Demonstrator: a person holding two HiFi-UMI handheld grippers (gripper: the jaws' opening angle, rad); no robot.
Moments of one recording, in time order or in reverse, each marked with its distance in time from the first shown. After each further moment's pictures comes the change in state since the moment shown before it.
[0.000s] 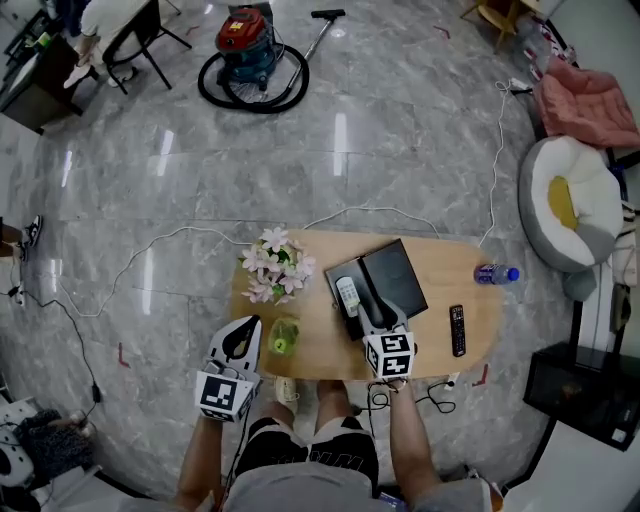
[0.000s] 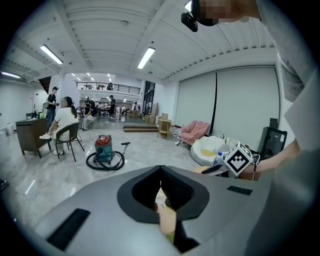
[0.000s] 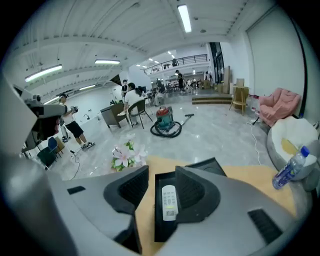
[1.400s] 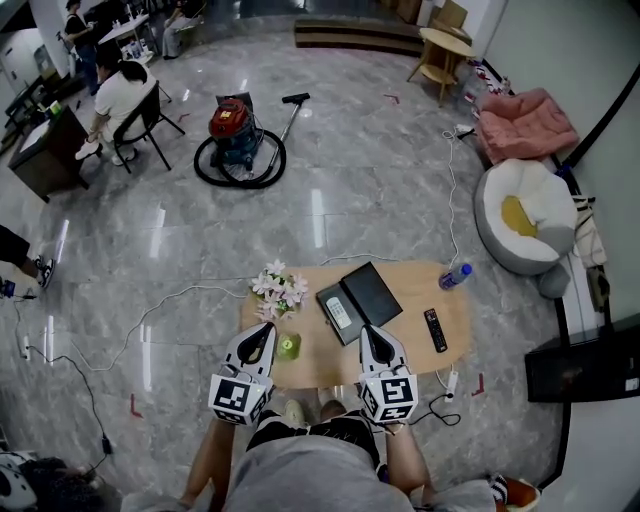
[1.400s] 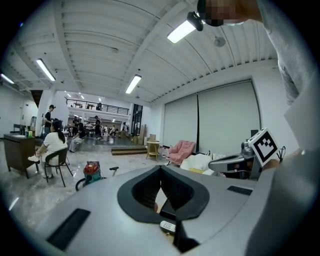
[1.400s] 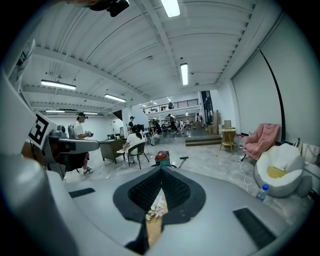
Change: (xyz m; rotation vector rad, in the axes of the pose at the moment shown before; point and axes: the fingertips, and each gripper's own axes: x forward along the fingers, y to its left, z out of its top) left arm -0.139 -0.080 0.126 0.107 -0.252 -0.121; right arm -0.271 0.117 0.124 -0.024 -0.483 -0.111
